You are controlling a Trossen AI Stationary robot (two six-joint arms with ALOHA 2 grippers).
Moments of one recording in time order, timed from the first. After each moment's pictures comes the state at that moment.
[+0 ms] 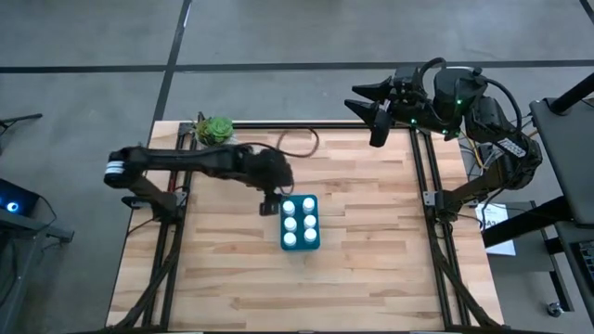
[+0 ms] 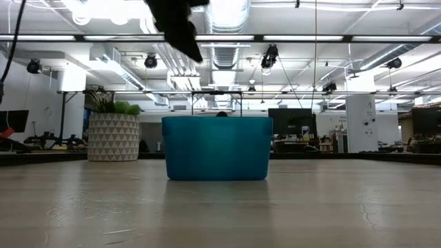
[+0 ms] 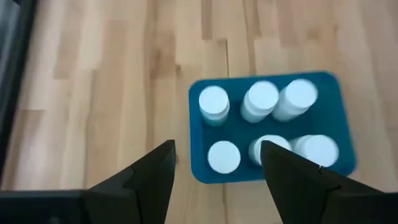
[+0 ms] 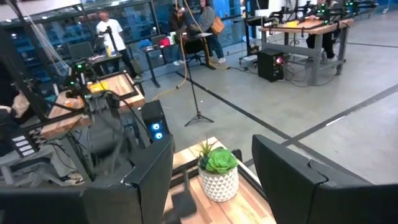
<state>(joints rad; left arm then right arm) 0.05 1.51 1.41 -0.80 -0.03 0.08 -0.10 1.38 1.98 -0.71 0.29 0.26</state>
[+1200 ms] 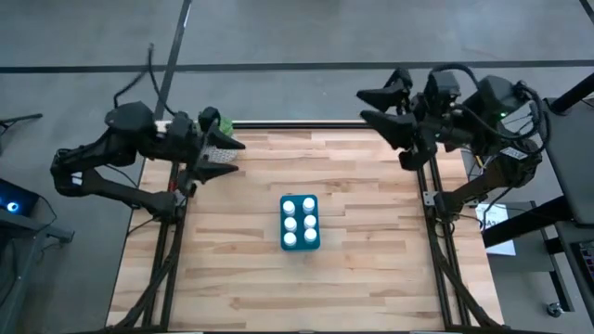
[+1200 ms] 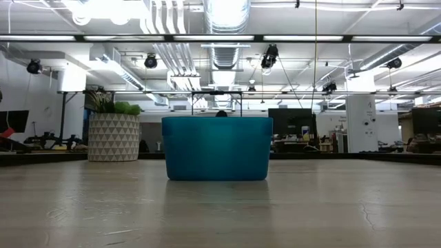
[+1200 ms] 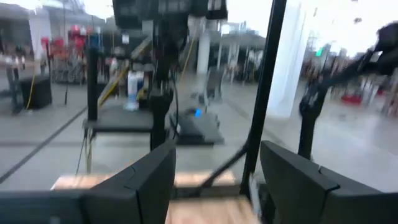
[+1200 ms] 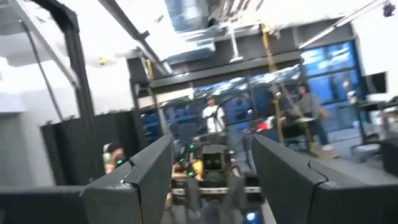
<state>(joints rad) 0.04 0.96 1.42 -0.33 0.22 -0.11 0.10 1.38 1.97 -0.23 0.12 0.21</state>
